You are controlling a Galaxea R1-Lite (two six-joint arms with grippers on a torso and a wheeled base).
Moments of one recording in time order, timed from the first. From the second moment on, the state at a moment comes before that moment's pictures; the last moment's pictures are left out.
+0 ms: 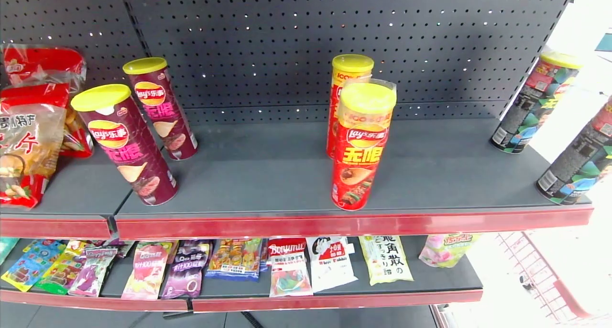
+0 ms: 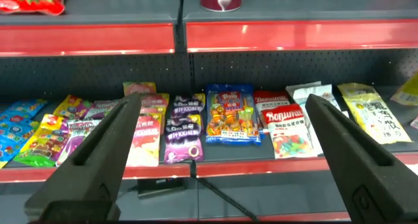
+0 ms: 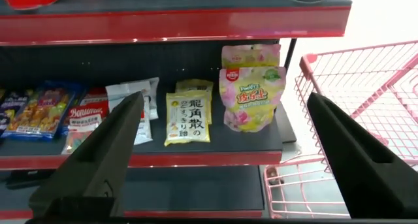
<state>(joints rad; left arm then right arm) 0.00 0.00 0.00 0.00 -0.04 -0.01 0.00 0.00 0.00 0.00 0.01 0.00</state>
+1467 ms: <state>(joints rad) 0.00 0.00 0.00 0.00 -0.04 0.00 0.05 0.29 -0.35 0.01 0.10 0.08</state>
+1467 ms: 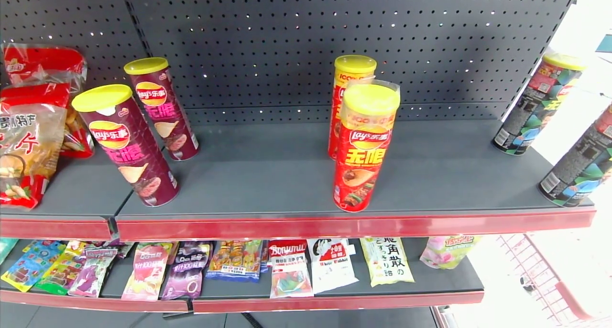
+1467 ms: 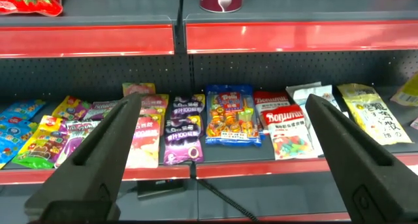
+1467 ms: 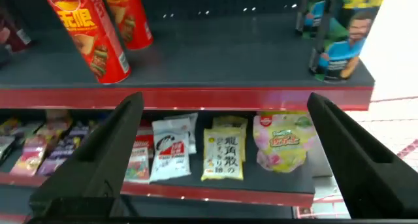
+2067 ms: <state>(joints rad) 0.00 0.00 0.00 0.00 -0.04 0.00 0.40 1.16 -0.57 -0.31 -0.13 0.06</state>
